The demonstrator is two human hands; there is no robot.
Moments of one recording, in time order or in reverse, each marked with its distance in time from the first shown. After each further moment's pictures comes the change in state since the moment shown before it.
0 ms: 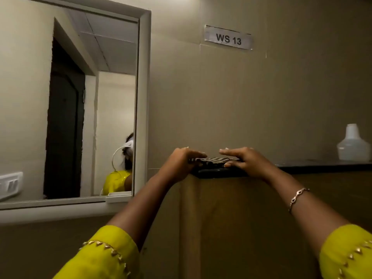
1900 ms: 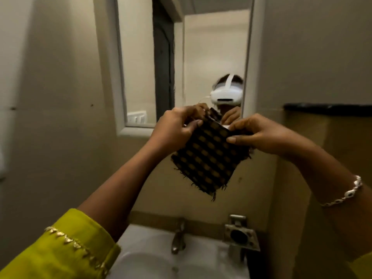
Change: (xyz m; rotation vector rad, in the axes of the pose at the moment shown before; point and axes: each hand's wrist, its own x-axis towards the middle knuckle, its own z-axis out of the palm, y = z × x) left_hand -0.204 -0.019 -0.141 0.081 0.181 -0.478; right_hand -0.038 -0.193 0.115 0.646 -0.535 -0.313
